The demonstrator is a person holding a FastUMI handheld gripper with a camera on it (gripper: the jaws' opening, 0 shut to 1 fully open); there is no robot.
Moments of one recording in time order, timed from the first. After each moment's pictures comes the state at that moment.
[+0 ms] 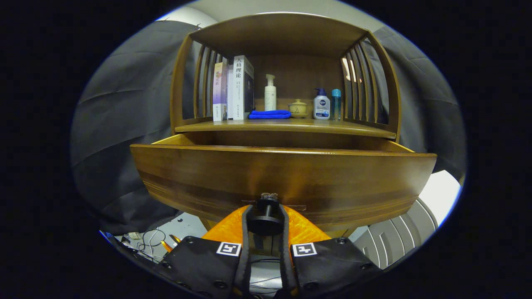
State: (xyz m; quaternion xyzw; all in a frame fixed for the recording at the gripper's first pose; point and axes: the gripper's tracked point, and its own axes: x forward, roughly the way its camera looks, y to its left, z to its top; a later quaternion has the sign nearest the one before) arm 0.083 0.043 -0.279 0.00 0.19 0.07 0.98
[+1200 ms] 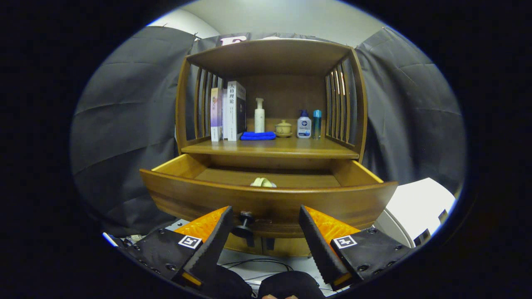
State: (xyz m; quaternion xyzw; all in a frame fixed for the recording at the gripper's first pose) arm 0.019 0.003 -0.186 0.01 0.16 0.05 0.99
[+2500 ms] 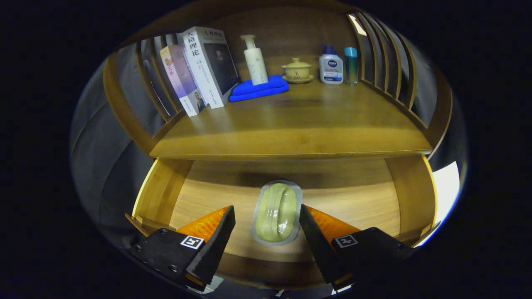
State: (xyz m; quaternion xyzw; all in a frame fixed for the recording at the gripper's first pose) arm 0.176 0.044 -0.229 0.08 0.44 0.09 0.89
